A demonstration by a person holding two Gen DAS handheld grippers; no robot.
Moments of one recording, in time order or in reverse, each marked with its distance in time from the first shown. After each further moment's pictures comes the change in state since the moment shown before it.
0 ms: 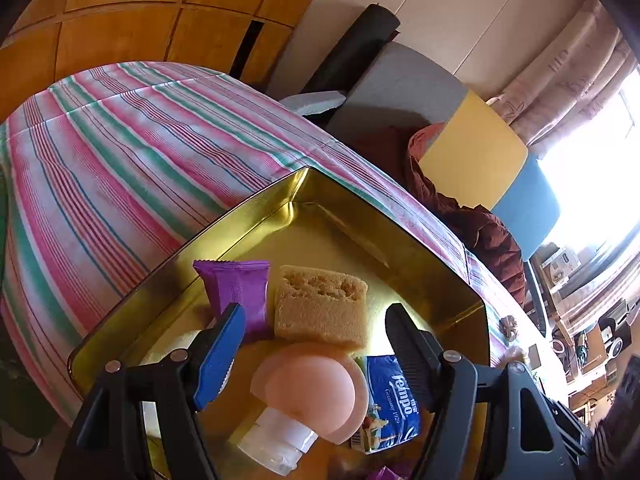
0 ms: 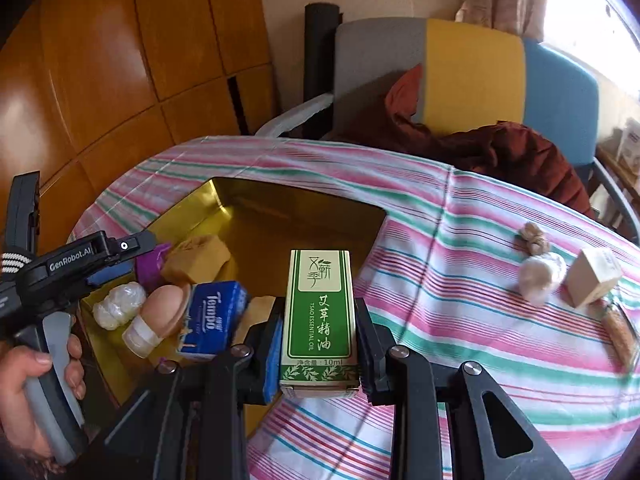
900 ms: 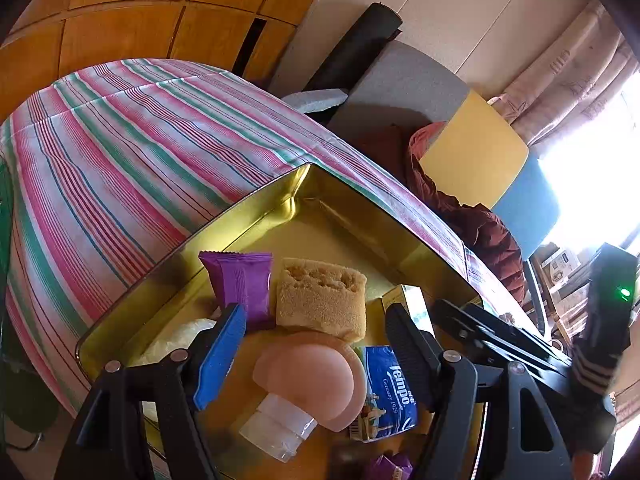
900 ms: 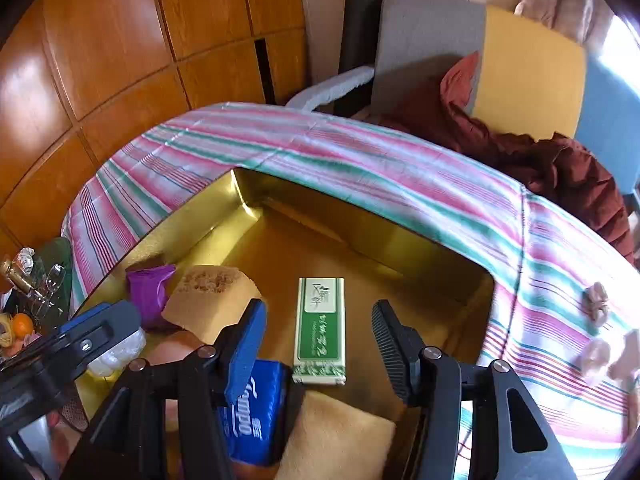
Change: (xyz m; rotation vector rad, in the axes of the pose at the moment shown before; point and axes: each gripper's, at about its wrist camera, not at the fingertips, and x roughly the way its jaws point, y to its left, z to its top) left arm -0.008 -0.001 -0.004 -0.002 0.014 0.003; right arm 0.082 0.041 0.053 -0.085 0.097 0.037
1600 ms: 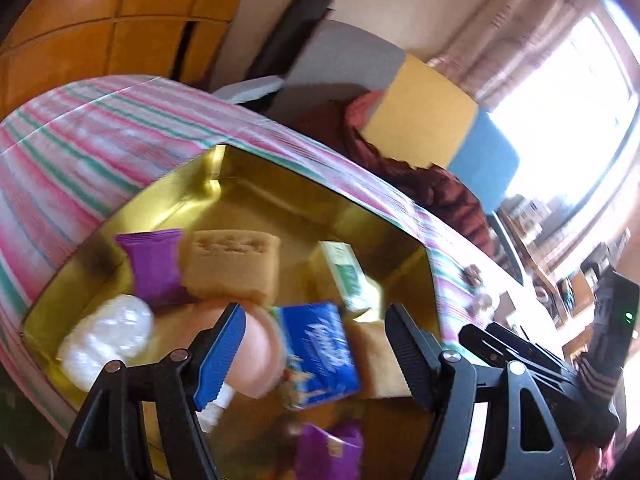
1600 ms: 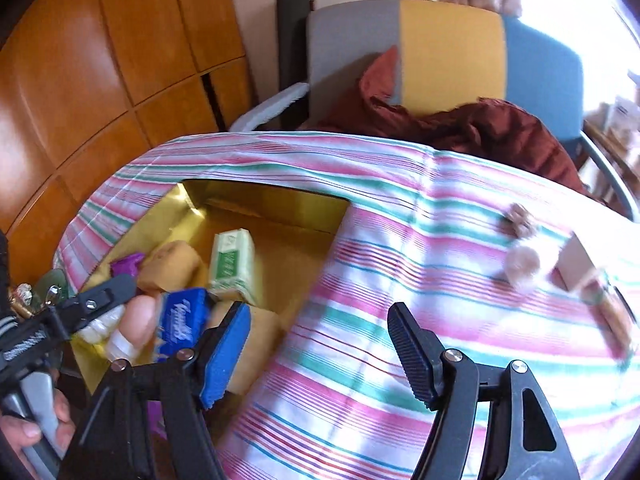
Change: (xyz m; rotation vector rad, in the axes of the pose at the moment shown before) left arm -0.006 -0.057 -0.033 0.195 0.048 -0.128; right arm -0.071 -0.071 -0.067 0.190 -0.062 -0.085
